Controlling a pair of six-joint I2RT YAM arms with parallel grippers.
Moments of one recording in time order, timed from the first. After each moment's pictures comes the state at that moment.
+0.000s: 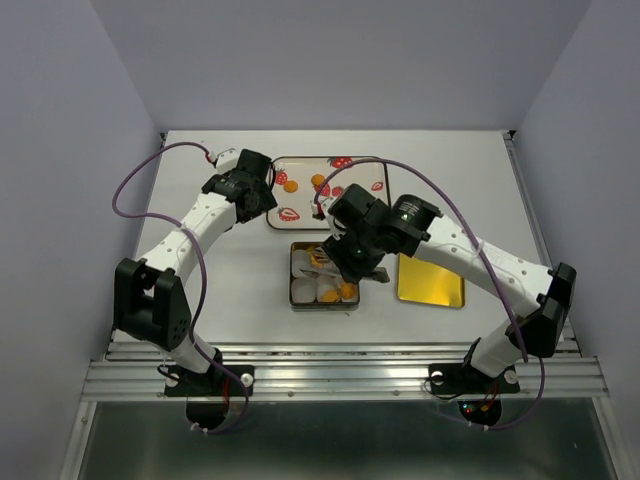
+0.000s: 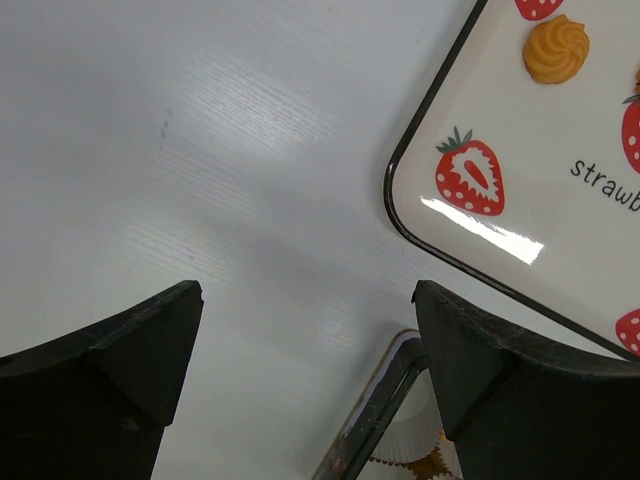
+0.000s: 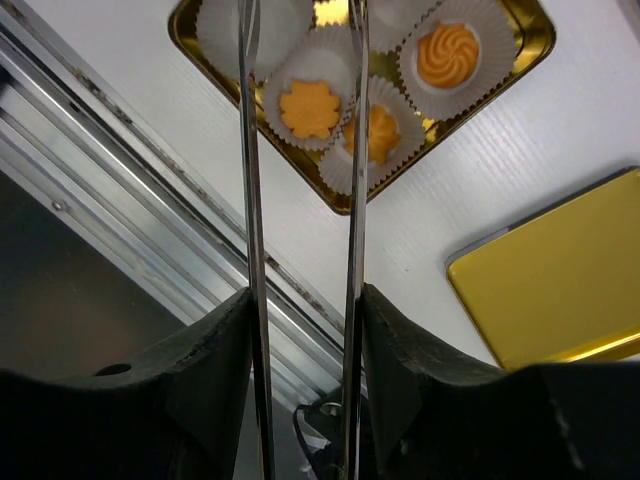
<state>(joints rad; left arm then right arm) -0.38 1.55 1.32 -0.77 -0.47 -0.76 0.98 1.56 1.58 -1.15 0.00 0.15</state>
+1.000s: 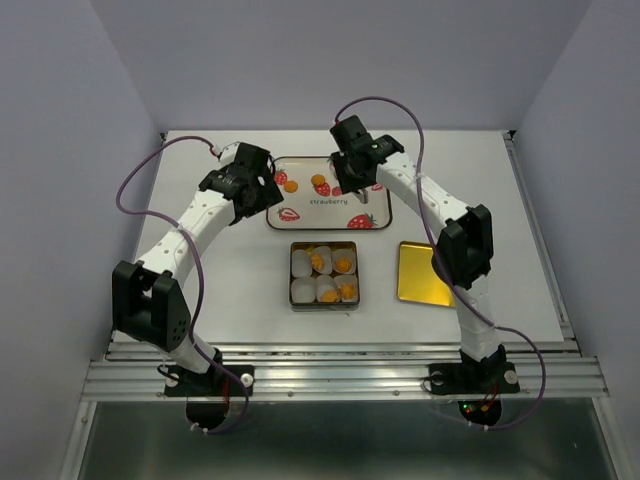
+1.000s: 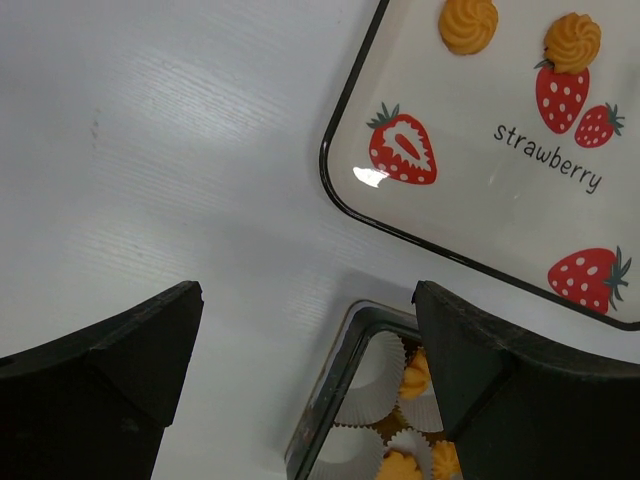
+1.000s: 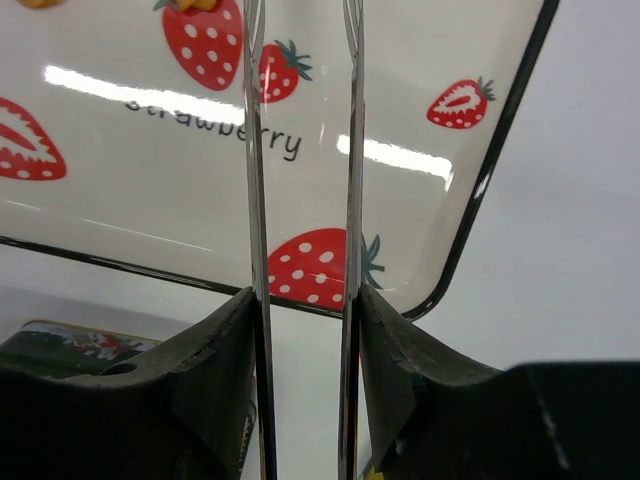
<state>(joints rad) -0.38 1.55 1.36 -0.77 -0.34 -0.73 0.59 2.18 2.15 -0.95 0.31 0.21</state>
